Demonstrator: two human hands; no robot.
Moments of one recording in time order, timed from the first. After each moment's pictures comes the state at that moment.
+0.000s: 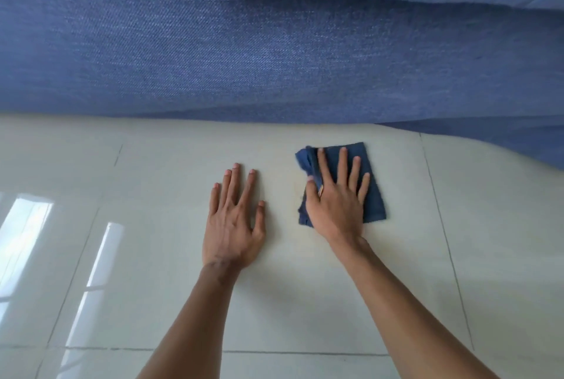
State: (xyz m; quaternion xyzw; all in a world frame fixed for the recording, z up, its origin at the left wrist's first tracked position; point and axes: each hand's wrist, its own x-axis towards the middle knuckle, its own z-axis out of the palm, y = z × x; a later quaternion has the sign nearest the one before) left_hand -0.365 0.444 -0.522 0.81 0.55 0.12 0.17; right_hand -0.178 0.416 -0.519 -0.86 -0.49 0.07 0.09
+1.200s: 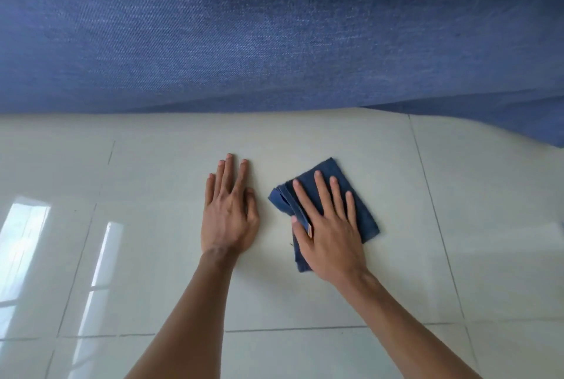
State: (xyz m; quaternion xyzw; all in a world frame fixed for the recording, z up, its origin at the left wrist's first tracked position) left_hand -0.364 0.444 -0.518 0.80 0.56 0.14 0.17; right_hand -0.201 0.334 -0.515 -0.80 -0.60 0.06 0.05
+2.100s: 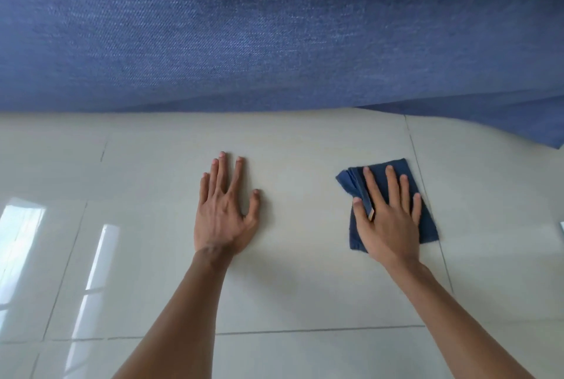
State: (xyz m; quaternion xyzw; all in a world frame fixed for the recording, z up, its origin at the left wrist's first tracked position) left_hand -0.363 0.444 -0.524 0.80 0.56 0.12 0.17; right_hand -0.109 0.313 -0.519 -0.89 -0.46 0.05 0.05
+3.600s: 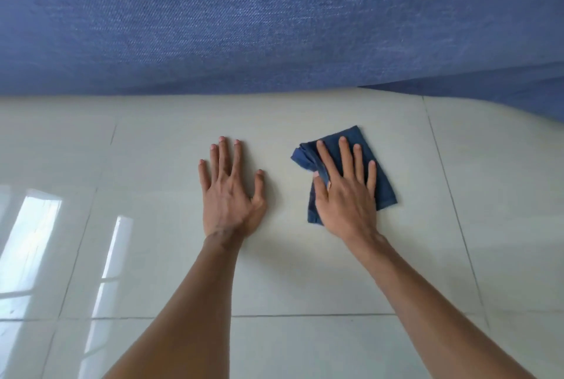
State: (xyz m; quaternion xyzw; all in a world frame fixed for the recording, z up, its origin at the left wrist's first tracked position) left_hand -0.364 0.441 -0.519 0.77 0.60 0.11 0.17; right_hand -0.186 0.364 -0.525 -0.84 -0.53 0.05 0.07
